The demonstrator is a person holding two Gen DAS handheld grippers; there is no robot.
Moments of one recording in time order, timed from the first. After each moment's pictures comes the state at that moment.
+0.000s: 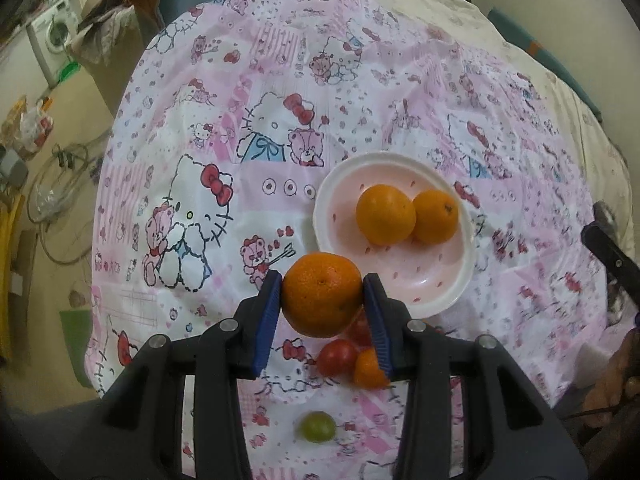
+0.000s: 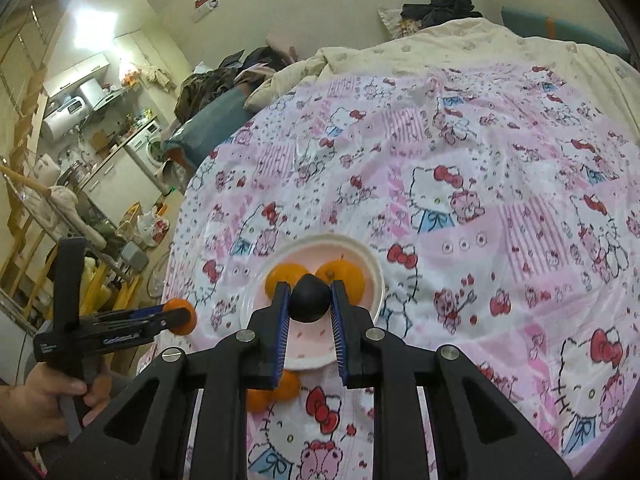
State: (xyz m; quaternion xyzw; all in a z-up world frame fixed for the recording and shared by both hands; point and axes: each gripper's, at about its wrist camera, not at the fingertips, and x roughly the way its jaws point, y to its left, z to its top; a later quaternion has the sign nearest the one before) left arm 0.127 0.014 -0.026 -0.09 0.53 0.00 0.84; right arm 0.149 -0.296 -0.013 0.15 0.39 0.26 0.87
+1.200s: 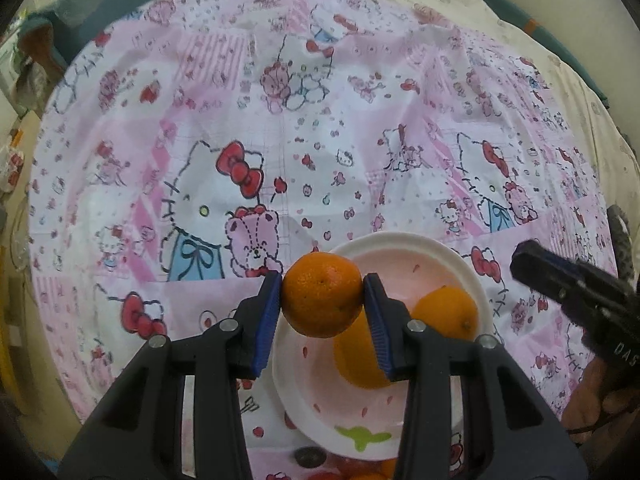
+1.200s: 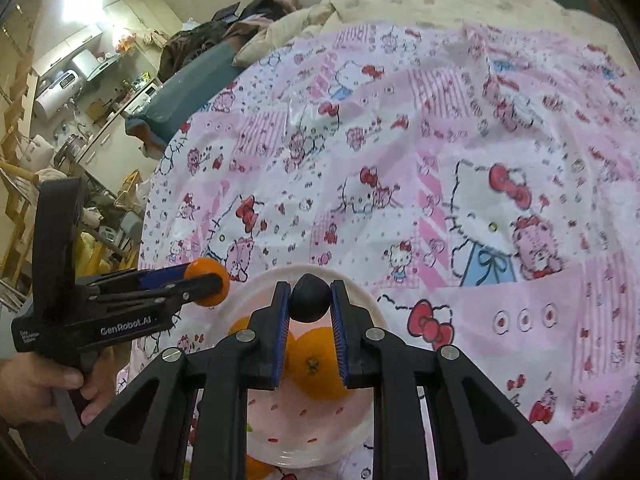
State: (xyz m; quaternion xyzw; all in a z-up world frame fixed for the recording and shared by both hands) left arm 0.271 -0.012 -0.072 -0.06 0.56 -0.05 0.83; right arm 0.288 -0.243 -0.084 0.13 0.48 0.30 0.81
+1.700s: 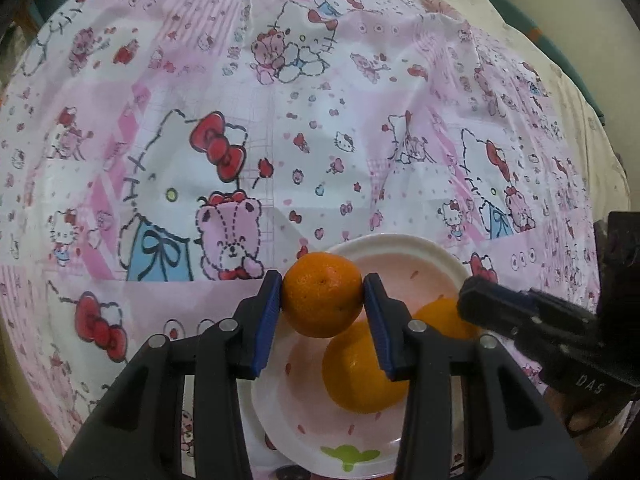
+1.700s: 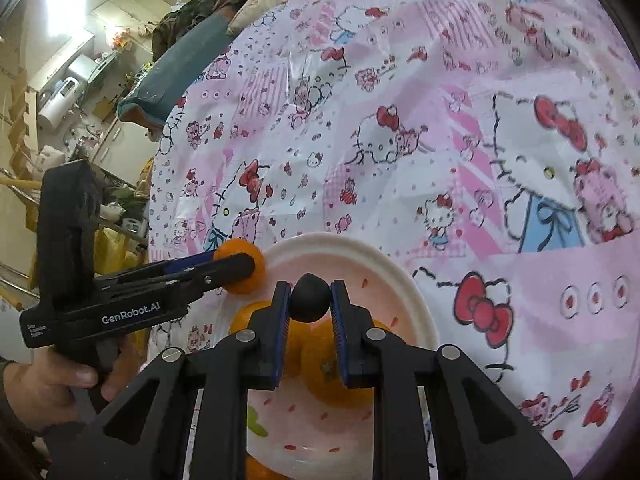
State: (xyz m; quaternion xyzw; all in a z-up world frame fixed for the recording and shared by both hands) left arm 0.289 -0.005 -0.099 -0.11 0.58 -0.07 0.80; right arm 0.304 -0.226 -0.124 0.18 0.54 0.33 0.75
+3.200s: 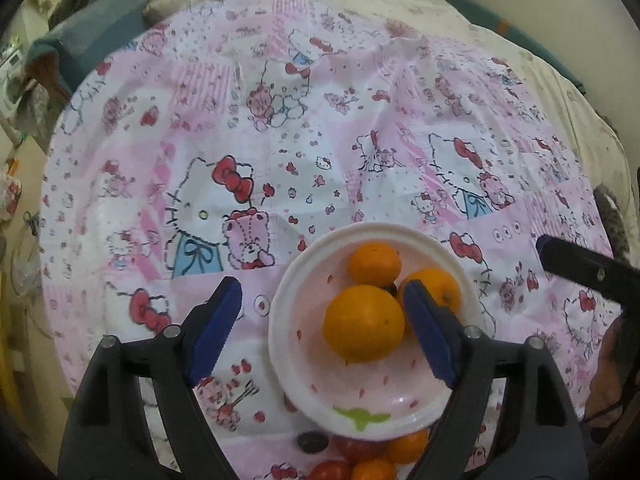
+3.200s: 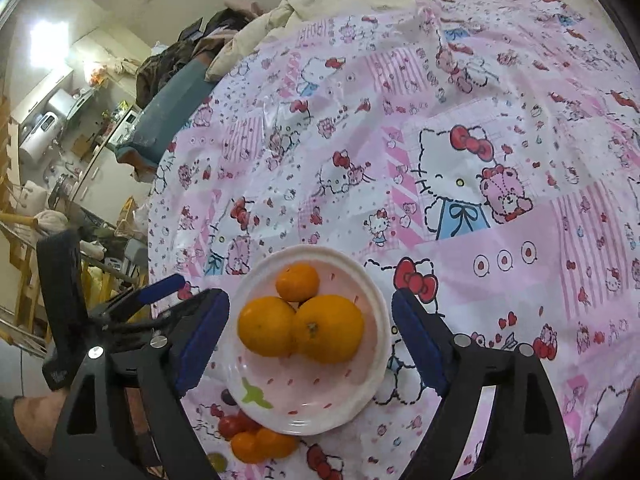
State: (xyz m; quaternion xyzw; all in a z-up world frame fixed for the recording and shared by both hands) left arm 0.232 -0.019 -0.047 -0.02 0.51 -0.07 0.86; right arm 0.259 -0.276 -0.058 0.18 0.49 0.26 0.81
